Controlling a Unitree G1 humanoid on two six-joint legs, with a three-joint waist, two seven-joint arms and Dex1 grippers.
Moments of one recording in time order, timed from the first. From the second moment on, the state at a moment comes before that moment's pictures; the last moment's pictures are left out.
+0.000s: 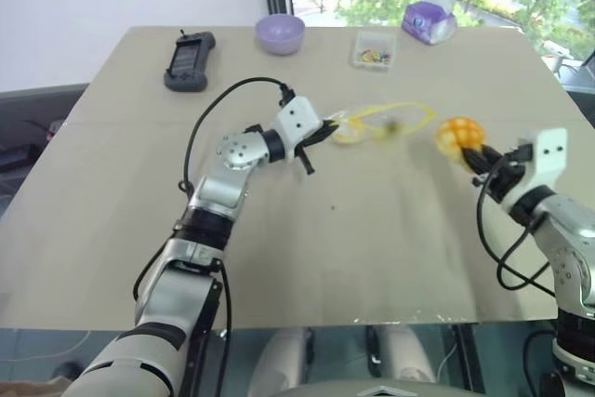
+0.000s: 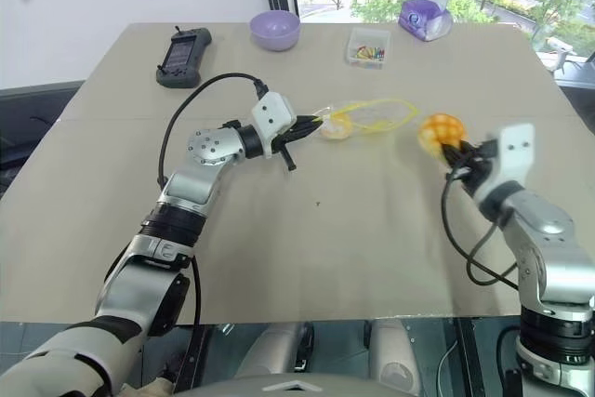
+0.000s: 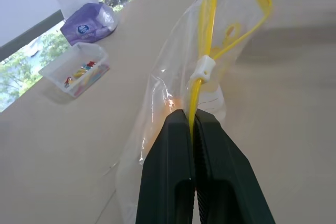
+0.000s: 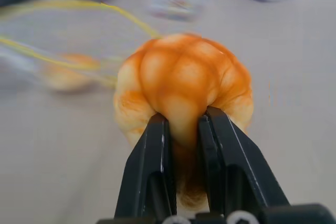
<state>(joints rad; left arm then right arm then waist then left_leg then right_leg) -0.78 0.37 -0.17 0.42 -0.01 -0.06 -0.81 -0.22 -0.45 -0.27 -0.46 0.36 0.74 0.44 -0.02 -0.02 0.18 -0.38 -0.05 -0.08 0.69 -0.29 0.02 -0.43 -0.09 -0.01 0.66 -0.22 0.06</state>
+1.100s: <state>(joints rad) -0.68 0.45 -0.24 0.32 0.05 -0.31 -0.91 -0.63 -0.31 -0.09 -0.01 0.51 1.01 0.37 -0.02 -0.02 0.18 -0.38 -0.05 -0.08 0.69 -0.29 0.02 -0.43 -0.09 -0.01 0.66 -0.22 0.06</state>
